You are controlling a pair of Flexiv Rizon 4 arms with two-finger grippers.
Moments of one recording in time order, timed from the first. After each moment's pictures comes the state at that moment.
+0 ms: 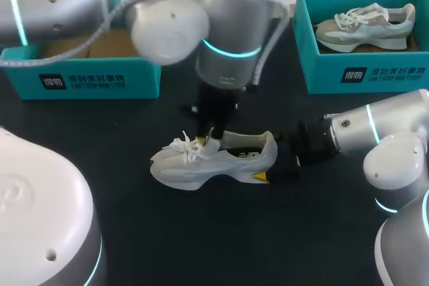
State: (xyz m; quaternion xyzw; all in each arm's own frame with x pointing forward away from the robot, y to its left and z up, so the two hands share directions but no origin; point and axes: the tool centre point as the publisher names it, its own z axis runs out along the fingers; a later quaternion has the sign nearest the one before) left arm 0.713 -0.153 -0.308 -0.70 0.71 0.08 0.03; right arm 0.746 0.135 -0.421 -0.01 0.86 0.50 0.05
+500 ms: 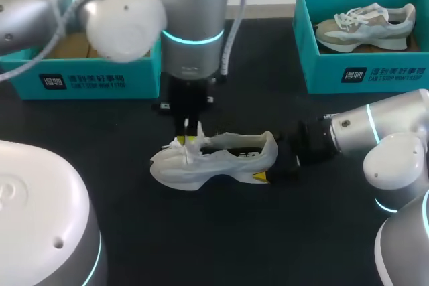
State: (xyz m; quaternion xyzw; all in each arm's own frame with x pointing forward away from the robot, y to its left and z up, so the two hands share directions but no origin) left arm 0.701 -0.104 -0.295 -0.72 0.68 0.08 0.00; right arm 0.746 0.135 -0.421 -0.01 0.86 0.50 0.05
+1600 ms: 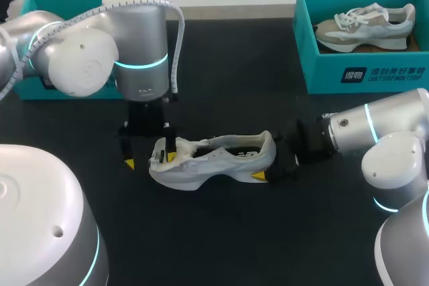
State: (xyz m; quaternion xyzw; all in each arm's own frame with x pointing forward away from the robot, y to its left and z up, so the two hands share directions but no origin) left arm 0.709 -0.034 -0.366 -0.78 0.62 0.09 -0.05; right arm 0.748 0.138 -0.421 -0.01 0.86 0.50 0.04
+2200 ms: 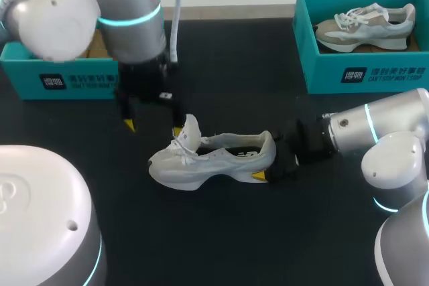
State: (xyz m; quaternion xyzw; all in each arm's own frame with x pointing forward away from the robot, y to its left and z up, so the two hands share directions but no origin) left arm 0.715 -0.056 -0.252 -0.59 0.81 0.01 -0.06; right arm 0.748 0.138 -0.421 -0.01 0.86 0.50 0.04
